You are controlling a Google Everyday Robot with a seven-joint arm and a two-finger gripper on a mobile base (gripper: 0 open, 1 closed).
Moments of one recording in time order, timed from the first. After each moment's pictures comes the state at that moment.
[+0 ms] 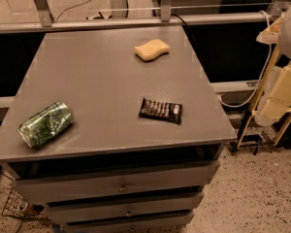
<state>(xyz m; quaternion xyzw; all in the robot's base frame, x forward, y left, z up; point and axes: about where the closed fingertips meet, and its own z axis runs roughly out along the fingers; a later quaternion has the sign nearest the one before) 0.438 -0.211 0.995 -0.60 0.77 -0.06 0.19</state>
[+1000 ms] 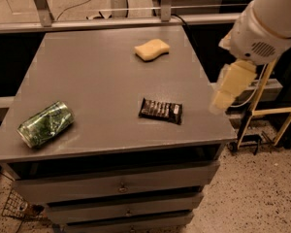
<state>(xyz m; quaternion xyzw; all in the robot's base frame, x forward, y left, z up) 0.490 -0.160 0.960 -0.59 0.78 0.00 0.20</state>
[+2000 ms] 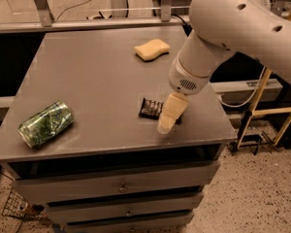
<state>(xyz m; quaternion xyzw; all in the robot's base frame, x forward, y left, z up) 0.530 -0.066 0.849 -0.61 0.77 0.05 0.18</state>
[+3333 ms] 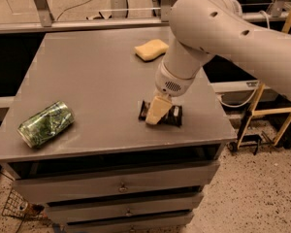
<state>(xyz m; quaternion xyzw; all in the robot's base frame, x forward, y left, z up) 0.545 -0.041 0.822 -0.61 0.77 0.06 0.16</state>
